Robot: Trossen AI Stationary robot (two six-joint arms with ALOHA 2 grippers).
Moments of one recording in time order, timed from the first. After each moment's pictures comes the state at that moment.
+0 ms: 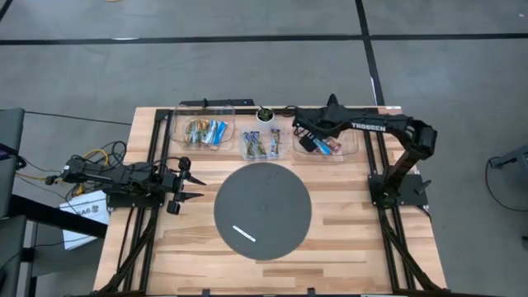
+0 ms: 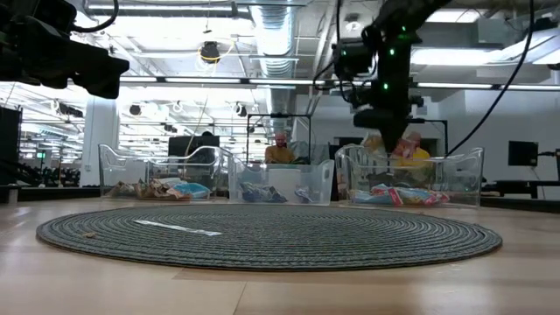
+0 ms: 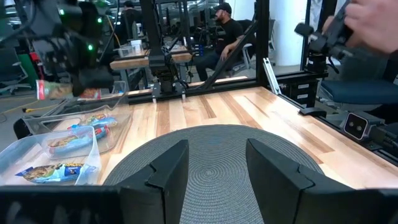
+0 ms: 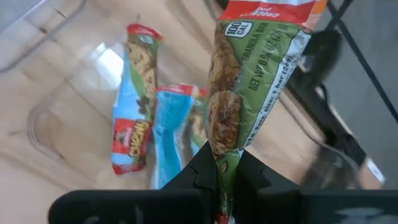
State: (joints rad) left arm -0.17 0.03 0.02 -0.01 -0.01 0.09; right arm -0.42 1.66 1.26 -1.05 0.48 0.31
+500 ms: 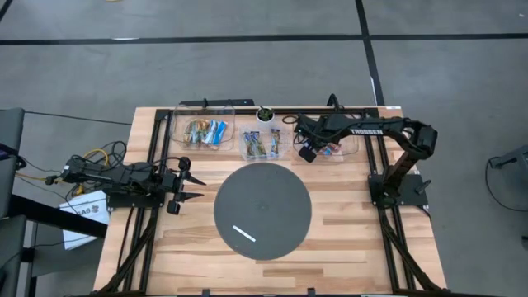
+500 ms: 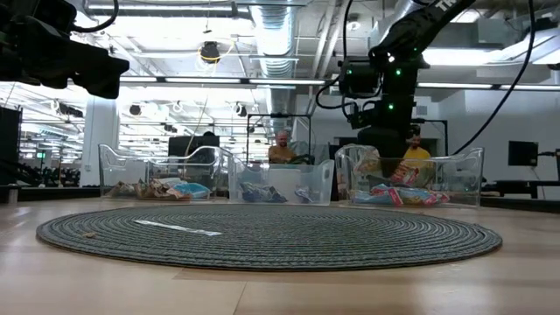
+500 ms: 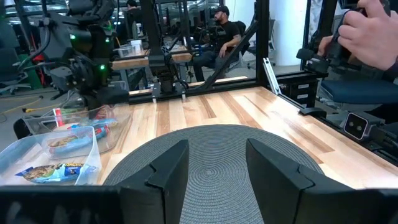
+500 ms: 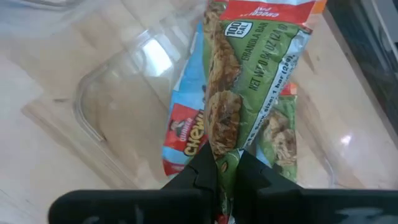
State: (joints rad) left arm -0.17 0.03 0.02 -0.01 -0.01 0.09; right arm -0.43 1.66 1.06 -0.78 0.28 0.16
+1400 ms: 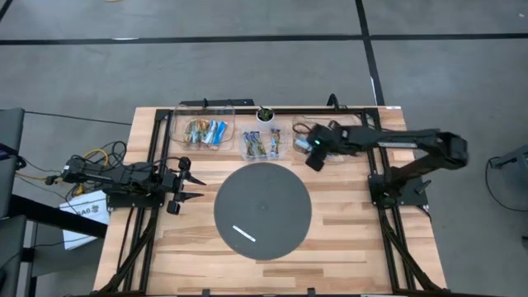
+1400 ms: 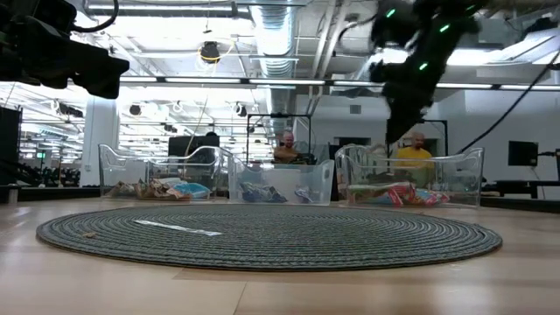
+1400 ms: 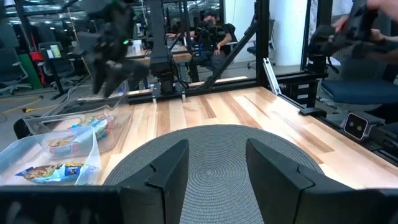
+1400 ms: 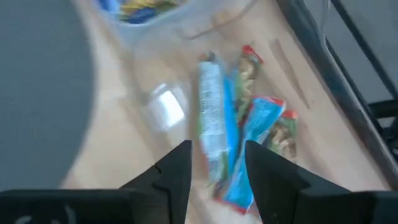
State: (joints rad) left arm -0.17 0.03 0.02 -0.01 -0.01 0.09; right arm -0.28 1.36 0.92 -0.68 0.32 0.11
